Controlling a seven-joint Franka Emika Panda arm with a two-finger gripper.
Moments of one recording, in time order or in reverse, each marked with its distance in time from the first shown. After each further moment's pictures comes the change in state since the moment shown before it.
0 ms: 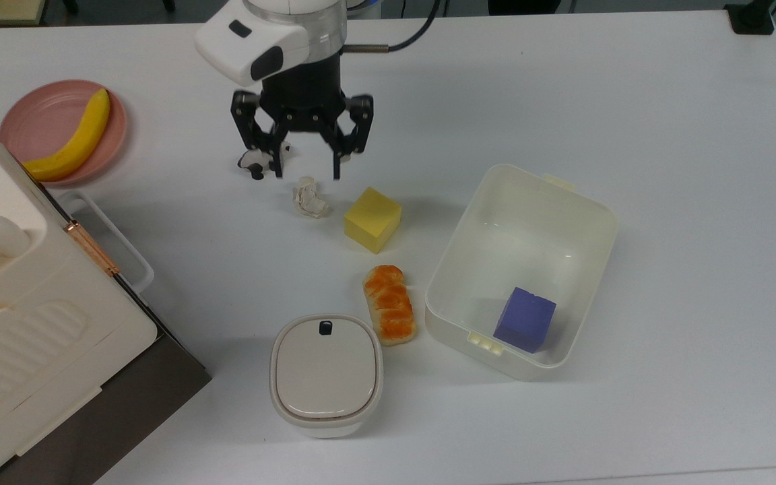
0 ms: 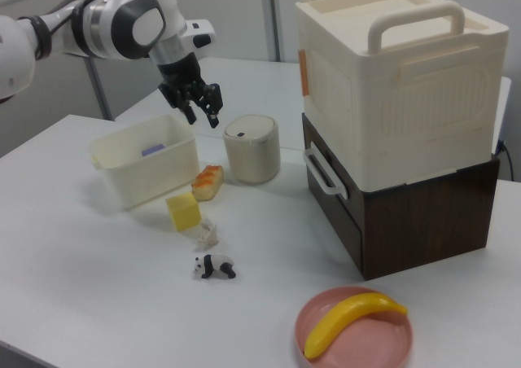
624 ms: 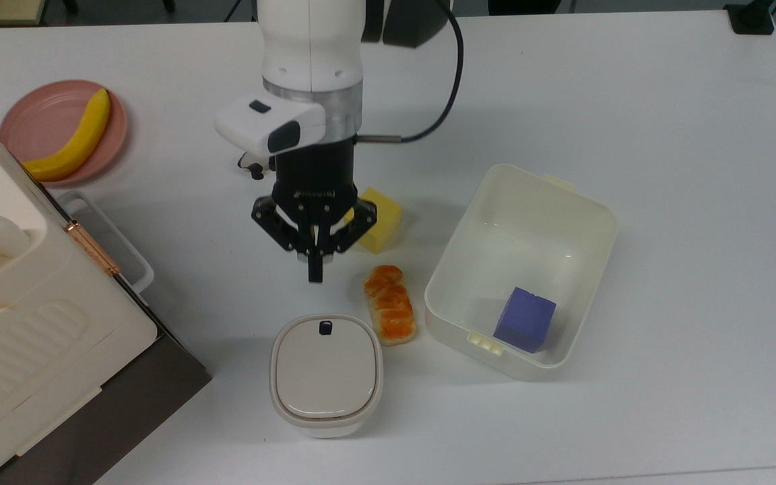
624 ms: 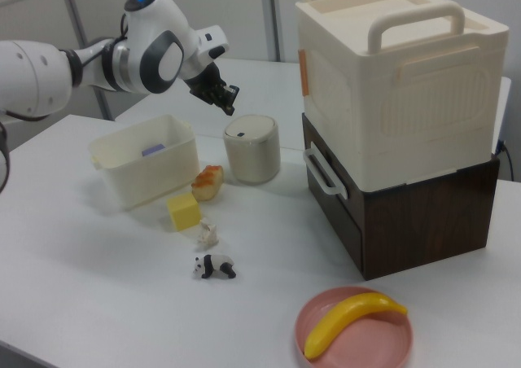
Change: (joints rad) arm 0.002 0.174 0.004 0.043 0.000 0.434 0.044
